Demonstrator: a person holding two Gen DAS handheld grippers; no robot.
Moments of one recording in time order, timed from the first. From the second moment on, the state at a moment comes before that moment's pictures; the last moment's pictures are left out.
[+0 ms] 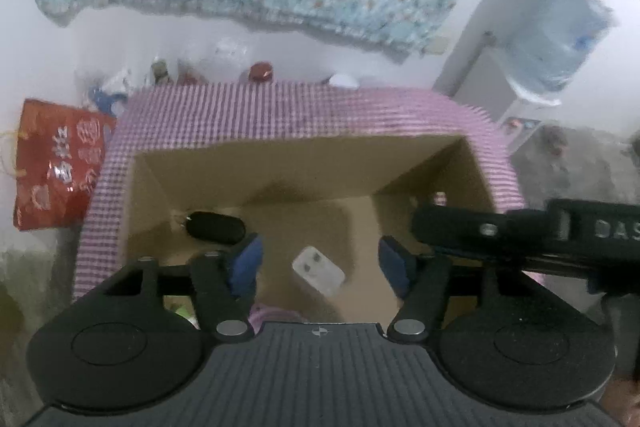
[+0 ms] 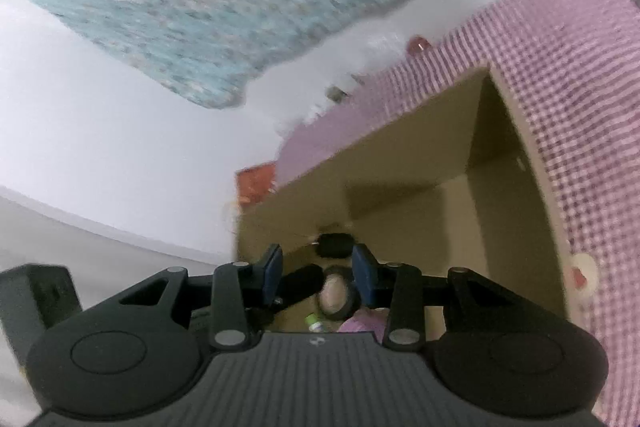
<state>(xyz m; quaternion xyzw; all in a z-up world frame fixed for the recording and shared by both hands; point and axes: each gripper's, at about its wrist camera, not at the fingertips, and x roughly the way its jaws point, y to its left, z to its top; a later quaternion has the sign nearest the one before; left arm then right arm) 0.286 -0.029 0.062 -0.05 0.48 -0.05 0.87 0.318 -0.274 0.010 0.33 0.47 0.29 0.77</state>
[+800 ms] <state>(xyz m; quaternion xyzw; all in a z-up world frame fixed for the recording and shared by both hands) 0.076 -0.011 -0.008 -0.05 0.45 -0.10 0.88 0.153 -0.297 -0.061 0.31 0.50 0.27 0.76</state>
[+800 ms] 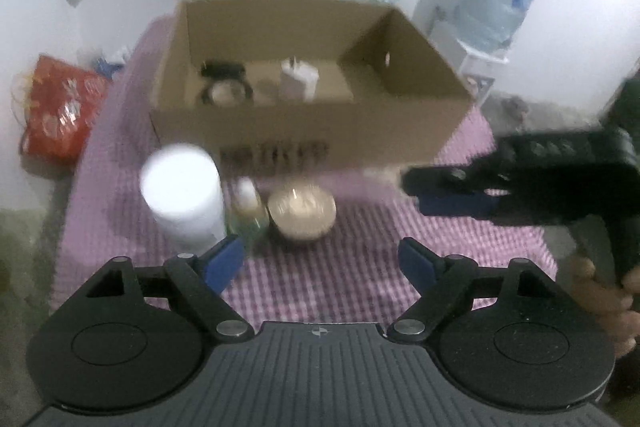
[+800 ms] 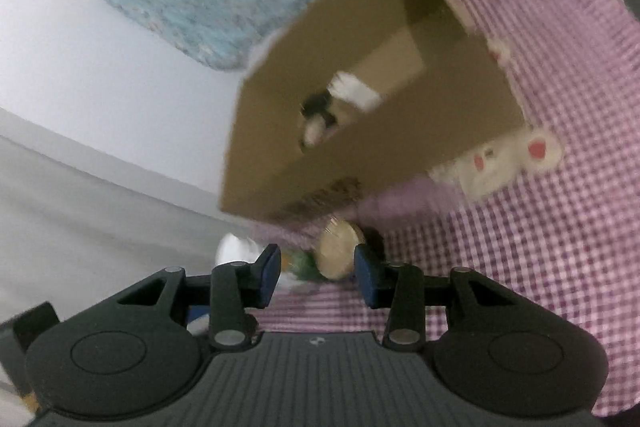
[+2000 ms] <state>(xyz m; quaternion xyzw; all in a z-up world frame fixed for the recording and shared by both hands) 0.105 -0.079 -0.087 -0.01 0.45 -0.16 0.88 0.184 -0.283 -0.115 0.29 0.54 0.24 0.75</state>
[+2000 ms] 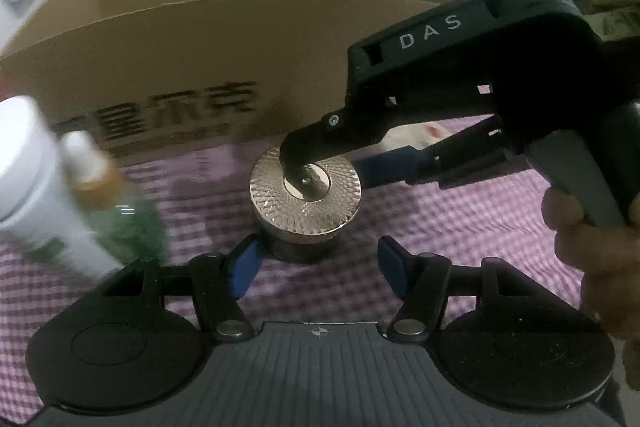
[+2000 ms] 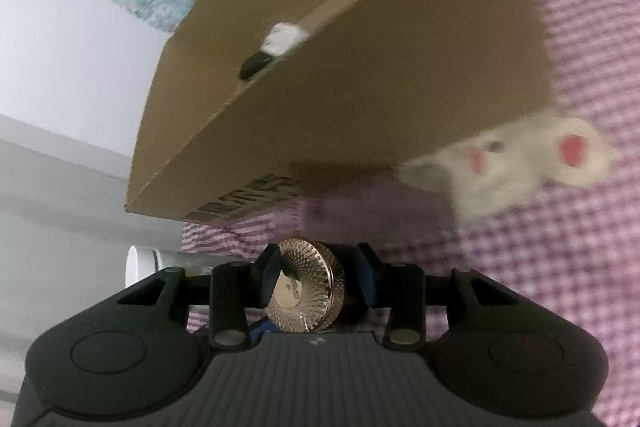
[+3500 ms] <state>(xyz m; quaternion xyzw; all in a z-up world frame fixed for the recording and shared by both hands) 0.116 -0.136 -0.087 0.03 0.46 -0.20 0.86 0.133 -0.327 -0.125 0.33 0.52 0.18 0.76</state>
